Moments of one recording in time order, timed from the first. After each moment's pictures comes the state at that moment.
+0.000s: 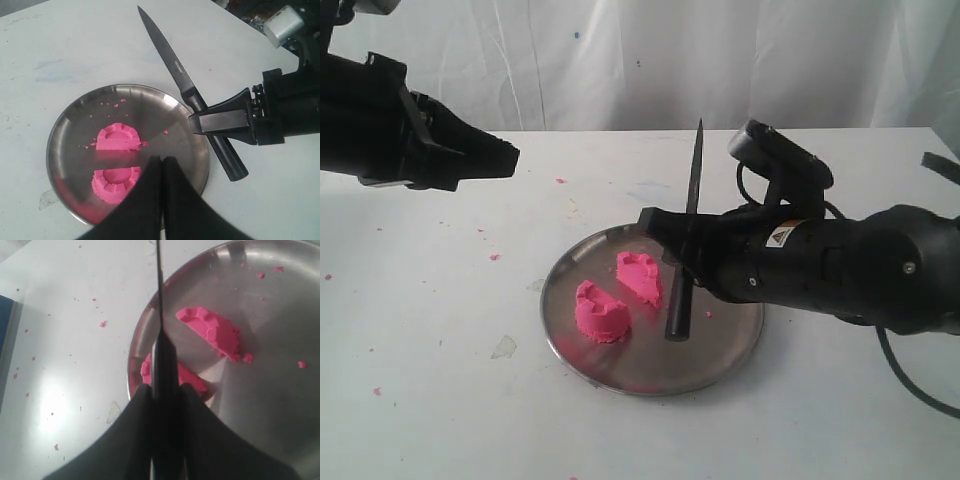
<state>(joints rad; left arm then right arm) -0.23 1.18 -0.97 -0.93 0.74 0.93 0.67 1.44 -0.71 0.55 -0.04 0.24</state>
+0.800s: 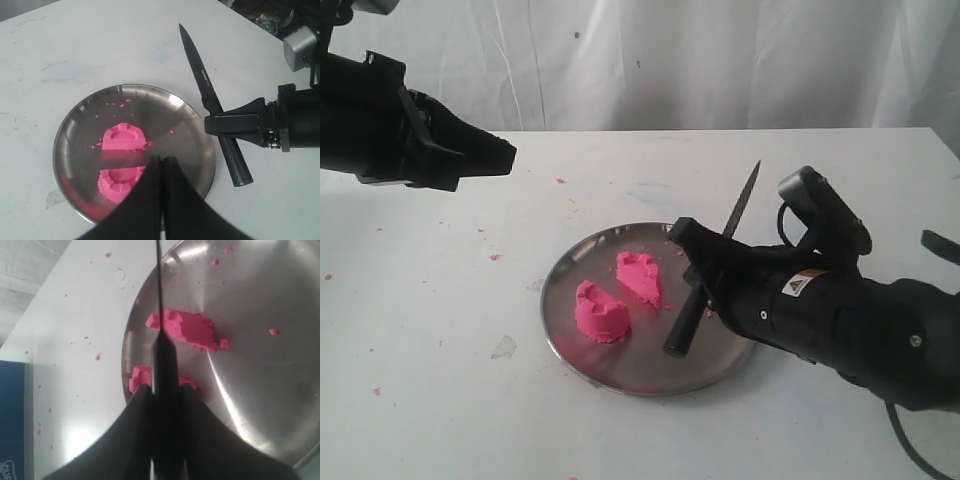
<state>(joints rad) -0.23 1.18 -0.97 -0.92 0.72 0.94 0.73 1.44 -0.57 0.70 -0.27 0.44</state>
